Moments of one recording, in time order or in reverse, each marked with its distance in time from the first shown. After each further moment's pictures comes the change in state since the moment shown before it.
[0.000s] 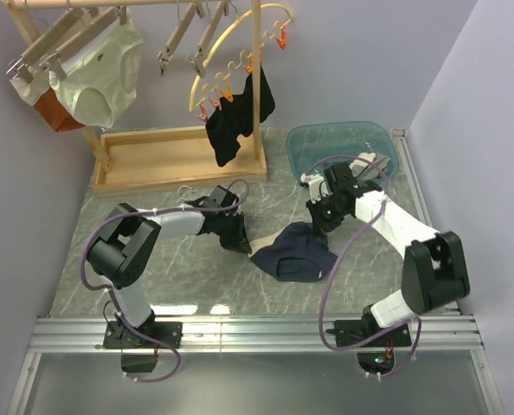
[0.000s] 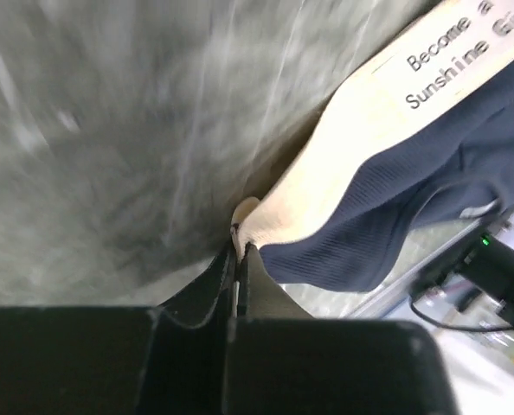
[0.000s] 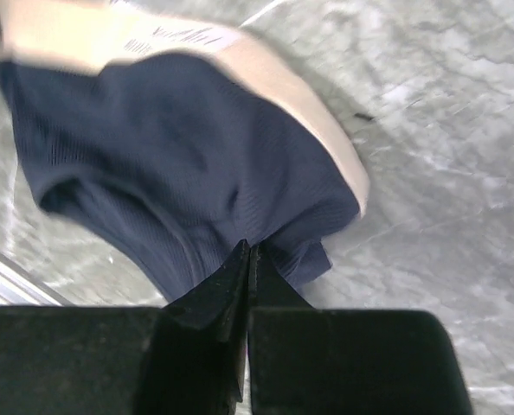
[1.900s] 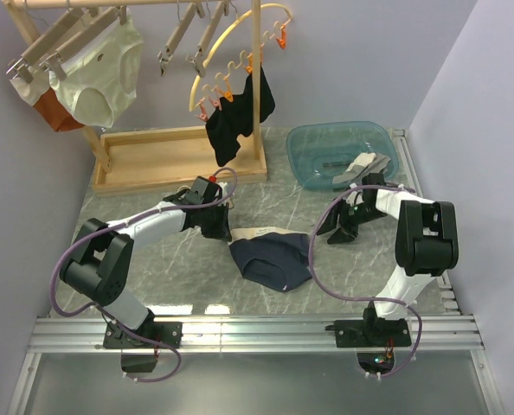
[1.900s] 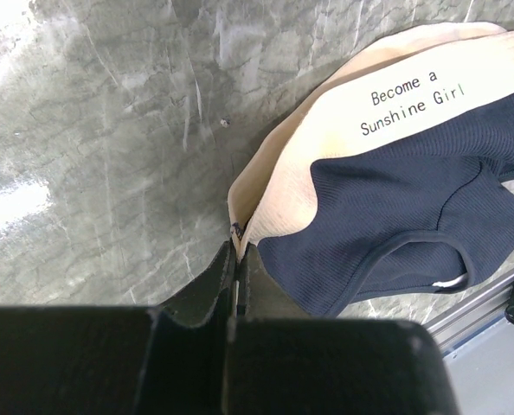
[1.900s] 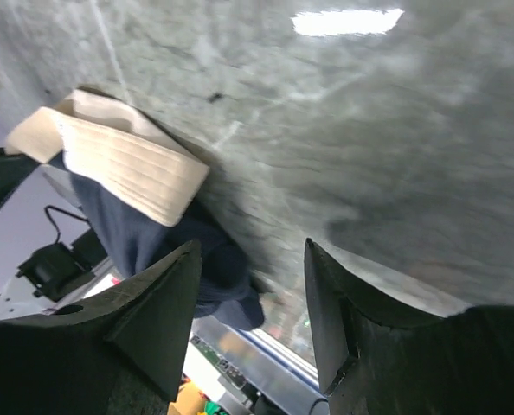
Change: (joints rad) left arm 0.089 -0.177 0.009 -0.144 -0.158 0.282; right arm -0.370 0.246 -0.083 0.086 -0.353 0.510
